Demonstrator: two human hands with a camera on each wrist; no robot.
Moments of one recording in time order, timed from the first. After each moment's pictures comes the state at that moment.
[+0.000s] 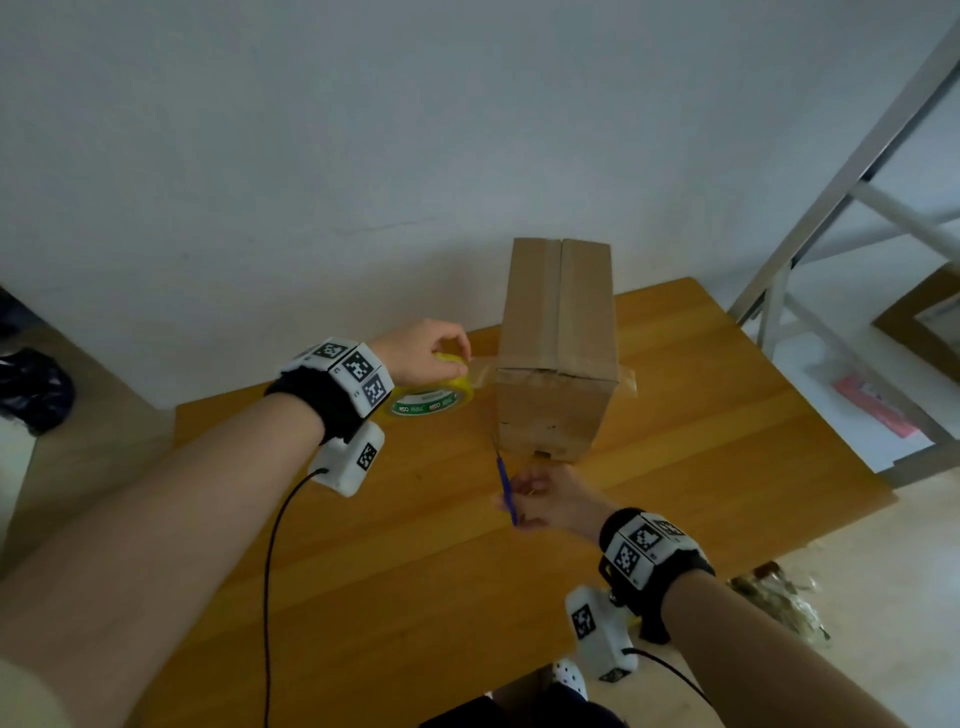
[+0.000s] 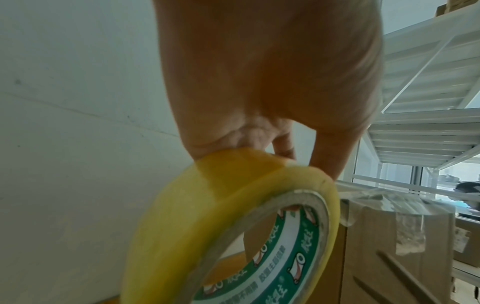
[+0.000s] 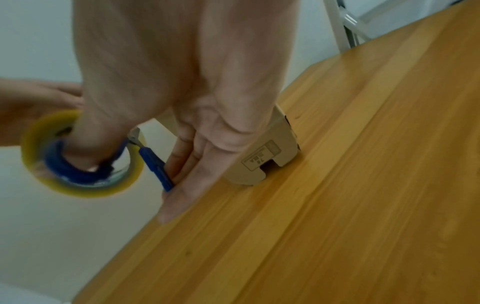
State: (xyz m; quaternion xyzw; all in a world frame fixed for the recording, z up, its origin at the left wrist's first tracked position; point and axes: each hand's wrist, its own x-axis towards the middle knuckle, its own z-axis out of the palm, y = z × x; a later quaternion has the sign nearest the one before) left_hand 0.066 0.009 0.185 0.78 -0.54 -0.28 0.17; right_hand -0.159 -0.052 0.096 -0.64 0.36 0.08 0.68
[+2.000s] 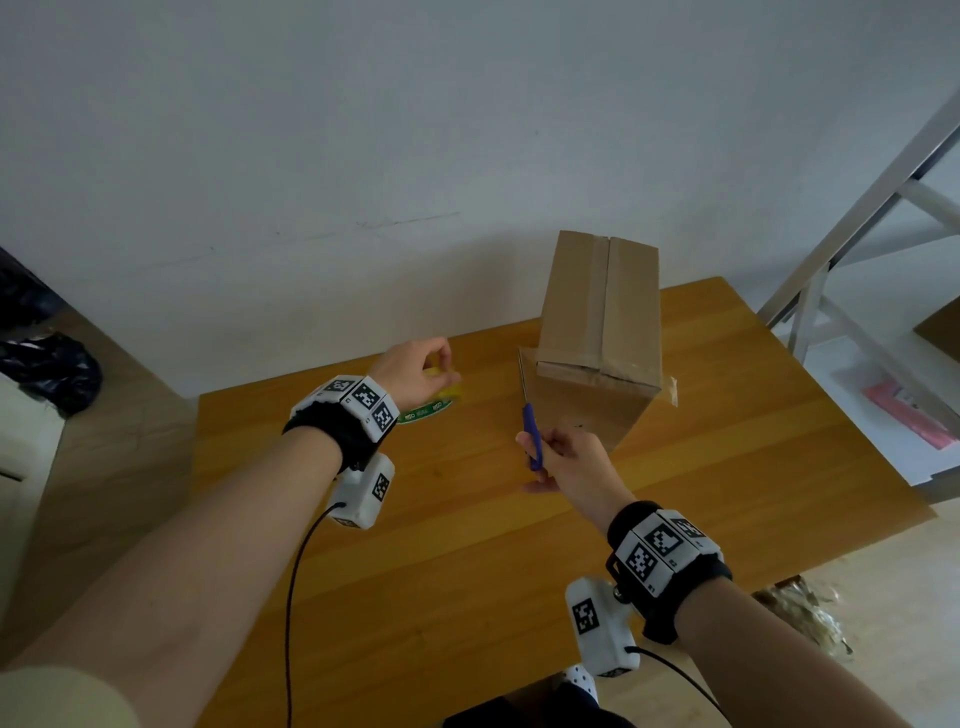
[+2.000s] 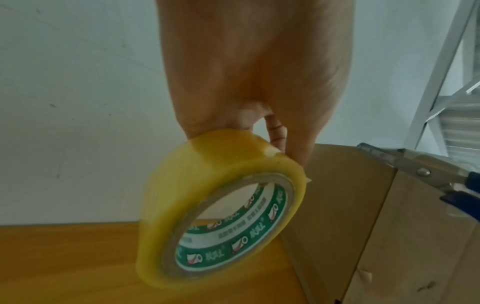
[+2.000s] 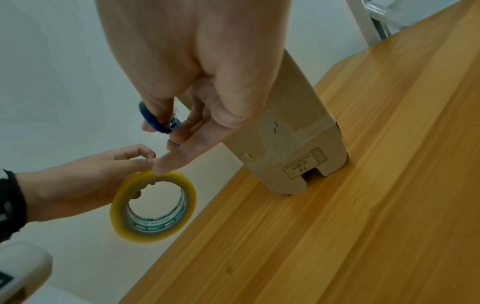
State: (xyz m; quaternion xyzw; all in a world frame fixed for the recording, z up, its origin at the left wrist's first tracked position) left_hand 0.085 0.034 0.133 0.84 -0.45 -0.21 0.21; right_hand -0.135 -0.048 0.115 -0.64 0.37 -0.08 0.67
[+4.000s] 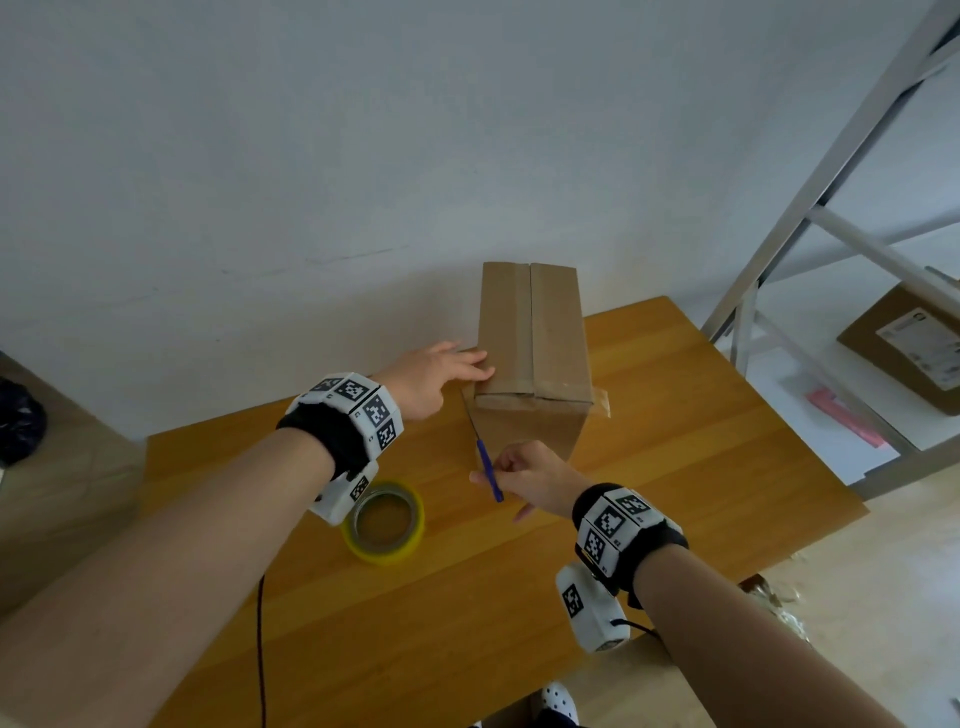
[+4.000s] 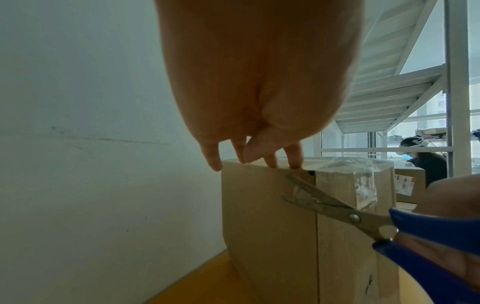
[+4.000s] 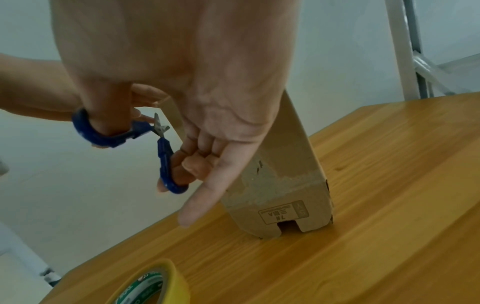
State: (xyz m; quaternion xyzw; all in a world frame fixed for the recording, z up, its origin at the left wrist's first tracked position) left_hand 0.046 -0.015 0.180 0.76 -0.60 -0.22 0.08; right_hand -0.136 -0.081 0.128 -0.74 0.34 0.09 0.57
